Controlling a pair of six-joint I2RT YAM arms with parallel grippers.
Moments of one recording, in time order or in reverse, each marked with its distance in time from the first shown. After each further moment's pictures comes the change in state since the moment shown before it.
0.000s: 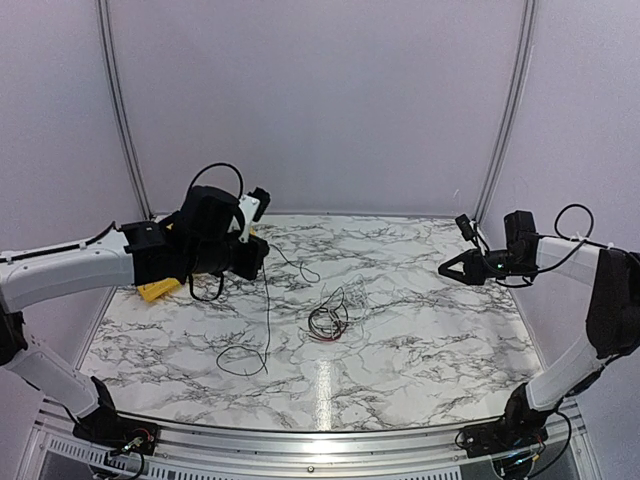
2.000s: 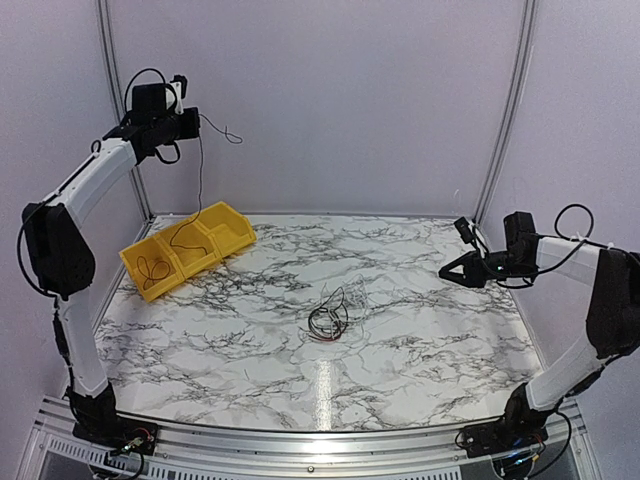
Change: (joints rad) left arm 0.711 0.547 0.975 -0.014 0.237 0.122; right arm 0.001 -0.001 0.000 -0.031 0.035 -0.054
